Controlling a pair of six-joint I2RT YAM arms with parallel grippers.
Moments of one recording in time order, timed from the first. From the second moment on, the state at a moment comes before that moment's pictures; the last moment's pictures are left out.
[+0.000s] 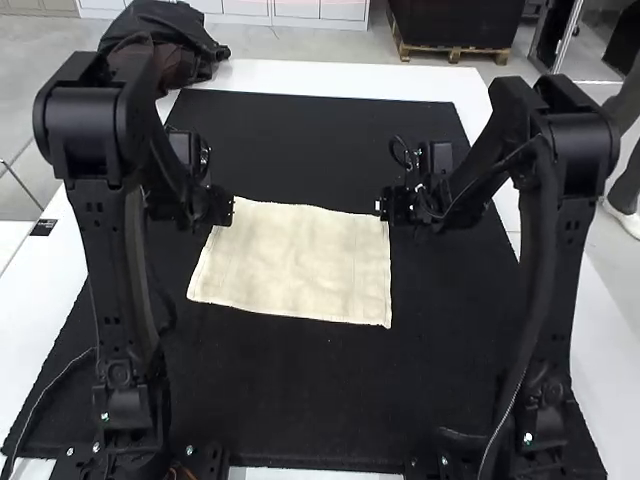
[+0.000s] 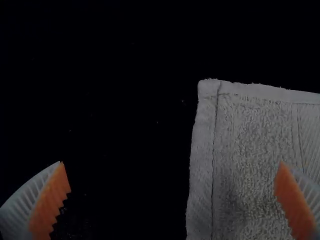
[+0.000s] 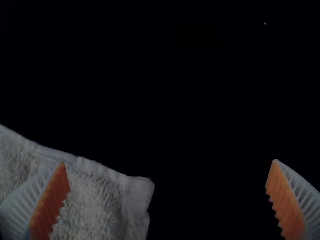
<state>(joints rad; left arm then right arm) 0.10 1.93 0.83 0.45 0.03 0.10 0.23 2.03 0.93 0.48 -0.10 0.03</state>
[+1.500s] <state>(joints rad) 0.10 2.07 0.95 0.41 0.03 0.10 0.28 2.05 0.96 0.31 -0.10 0.05</state>
